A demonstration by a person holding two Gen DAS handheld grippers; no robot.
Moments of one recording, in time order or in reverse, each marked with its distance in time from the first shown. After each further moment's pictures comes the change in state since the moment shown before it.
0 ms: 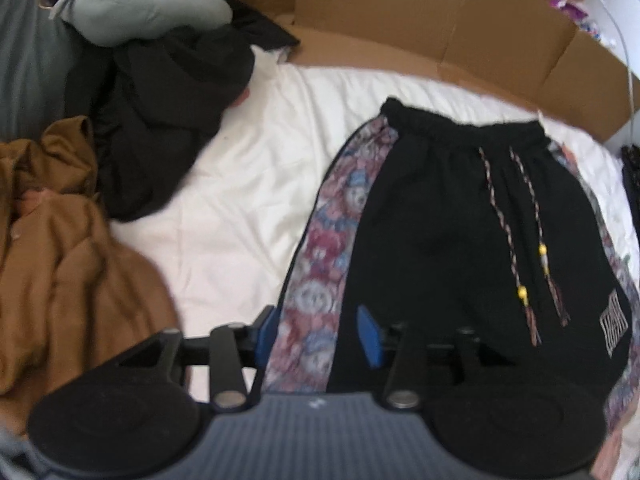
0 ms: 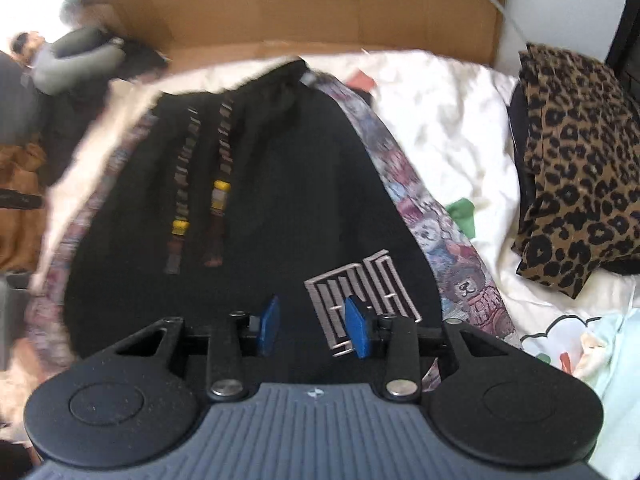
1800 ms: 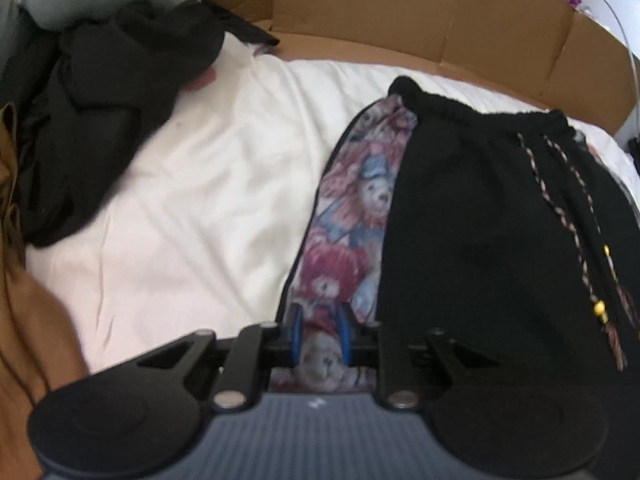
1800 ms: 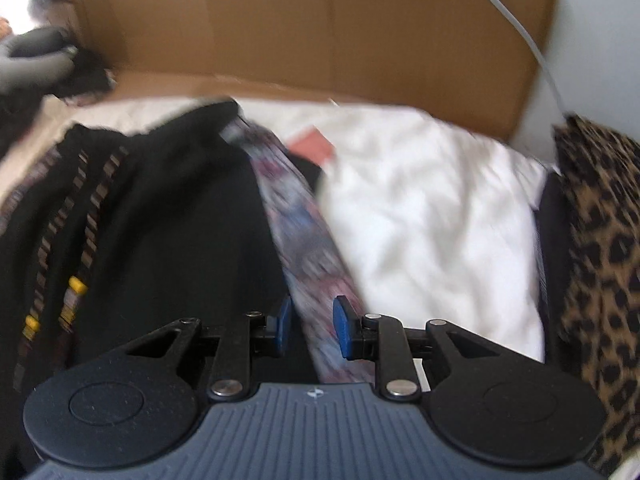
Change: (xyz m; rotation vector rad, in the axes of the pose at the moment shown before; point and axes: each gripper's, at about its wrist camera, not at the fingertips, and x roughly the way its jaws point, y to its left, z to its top) left arm 0.137 0.016 -0.020 0.050 -0.224 -0.076; right arm 0.162 -0.077 0.082 -0.099 -0.159 -0.152
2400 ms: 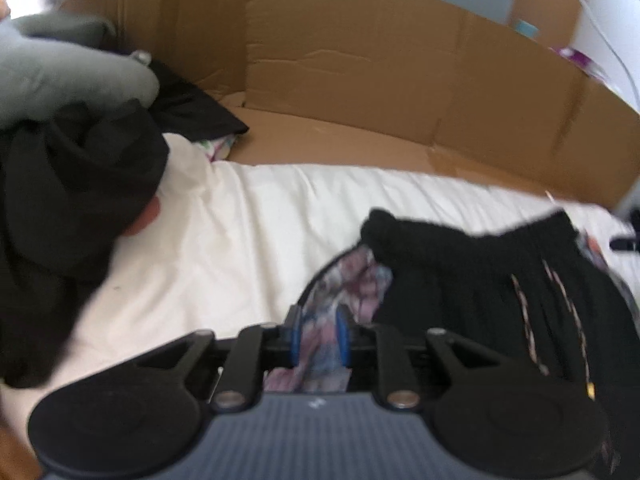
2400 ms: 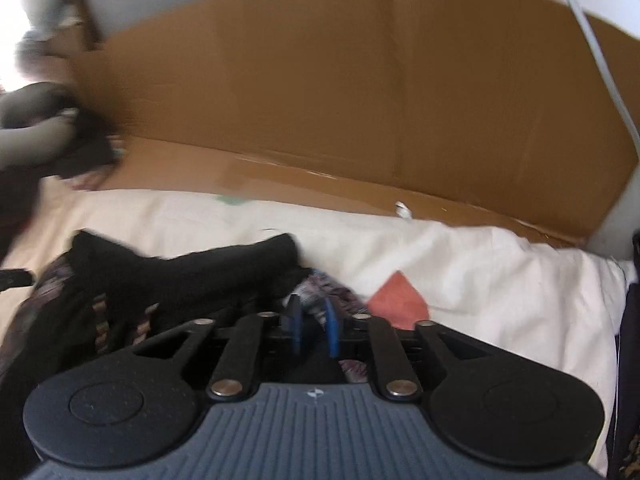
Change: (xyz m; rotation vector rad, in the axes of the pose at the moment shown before) left arm 0.011 -0.011 0.095 -0.012 -0.129 -0.035; right arm 0.024 0.057 0.115 0.023 -0.116 0.116
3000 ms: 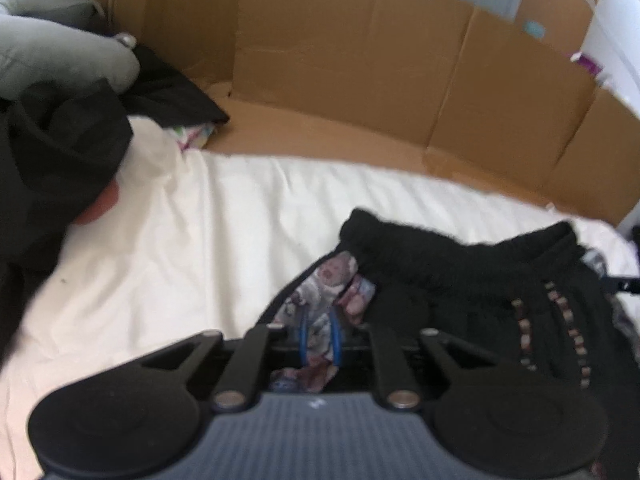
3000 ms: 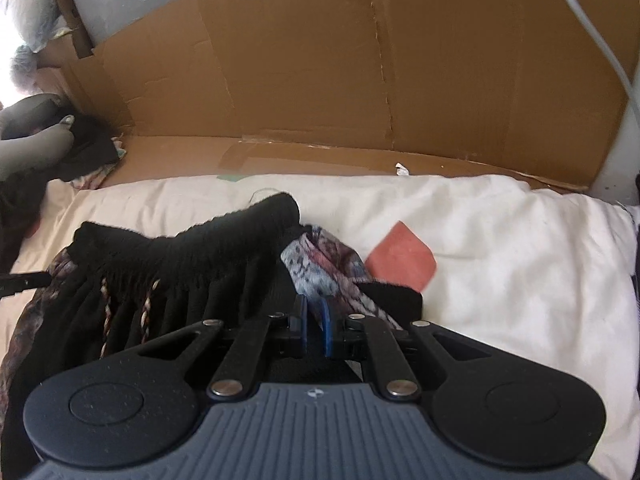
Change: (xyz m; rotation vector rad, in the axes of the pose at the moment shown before) left arm 0.059 -0.020 0.009 -0.057 0.007 -0.001; right arm 0.028 -0.005 -0.017 0.111 0.034 -0.009
